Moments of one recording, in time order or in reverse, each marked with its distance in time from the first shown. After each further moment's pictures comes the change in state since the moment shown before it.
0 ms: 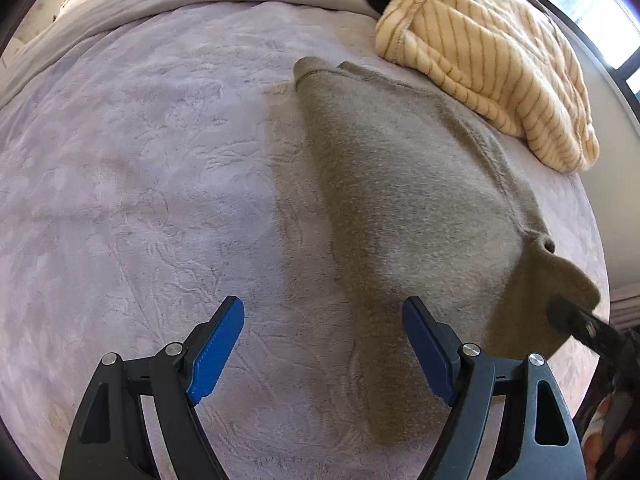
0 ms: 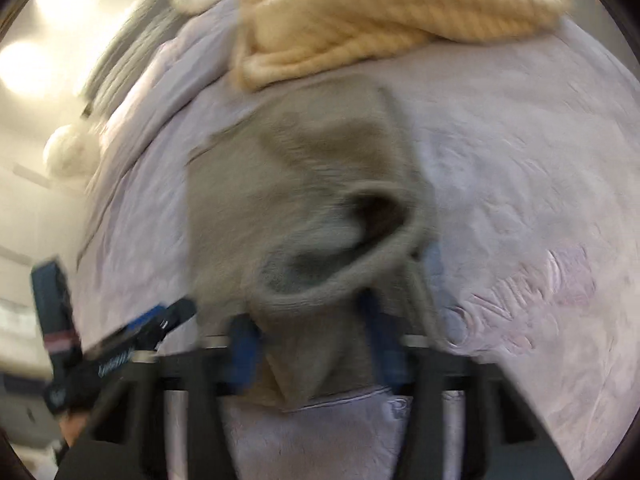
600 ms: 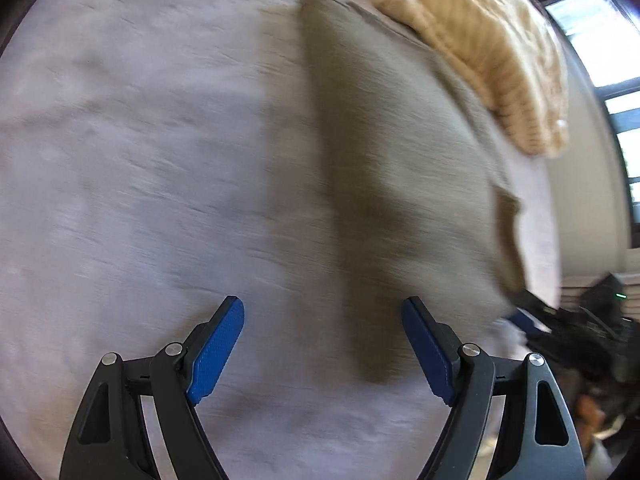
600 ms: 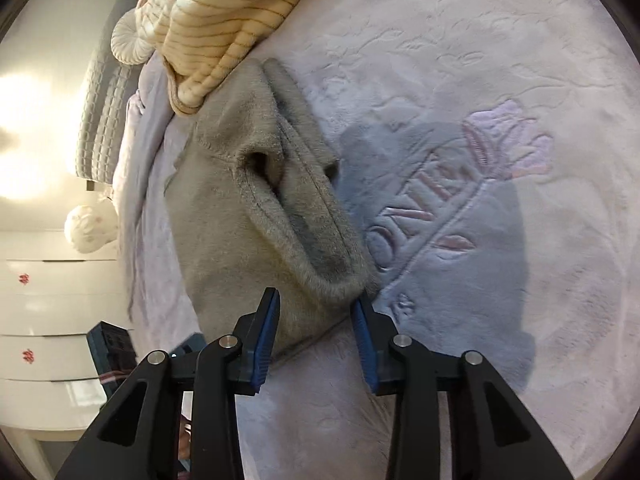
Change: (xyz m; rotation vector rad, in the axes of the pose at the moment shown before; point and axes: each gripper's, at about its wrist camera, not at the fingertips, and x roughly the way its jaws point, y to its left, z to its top) left arm 0.018 0.027 -0.026 -0.111 0.200 -0.295; right arm -0.010 -0.081 -0.032 0.301 0.064 0.191
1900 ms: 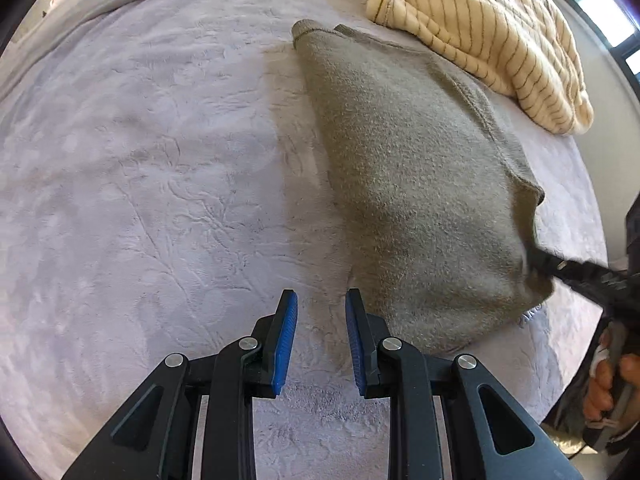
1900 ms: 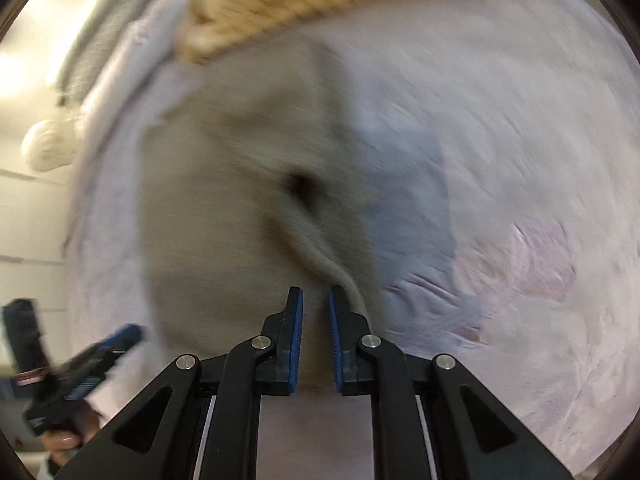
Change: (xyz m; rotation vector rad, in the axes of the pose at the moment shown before) left arm -0.032 -0.039 -0.010 0.097 -0.072 0.313; right arm 0.041 0.041 0.031 -0.252 0.081 -0.249
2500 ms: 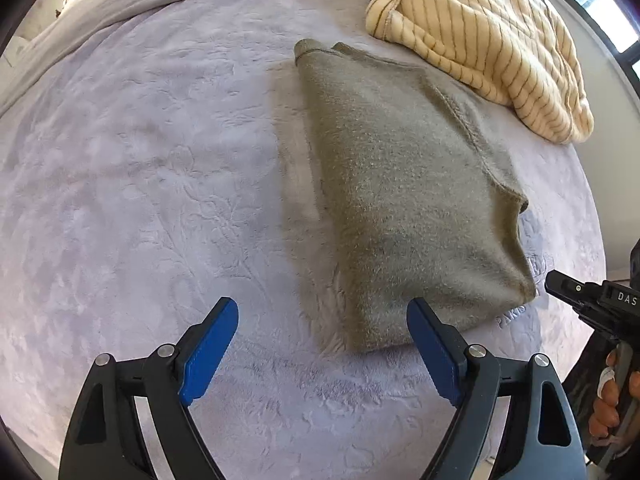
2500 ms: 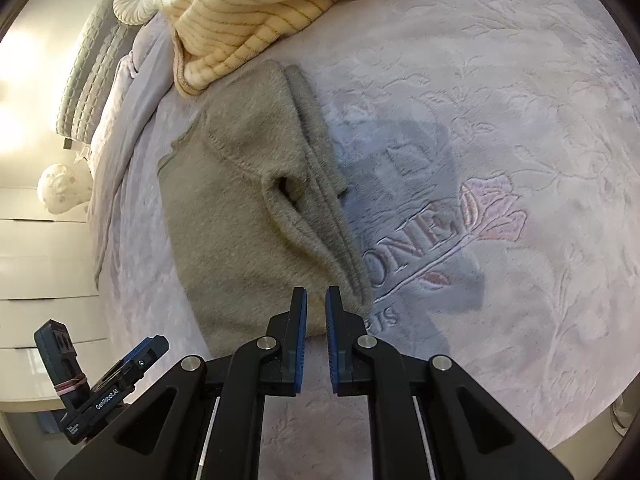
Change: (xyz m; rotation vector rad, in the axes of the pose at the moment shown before) left arm -0.029 -0.017 -0.003 -0.031 -0.005 0.040; right arm -0.050 -0.012 -0.011 0.116 0.001 0.107
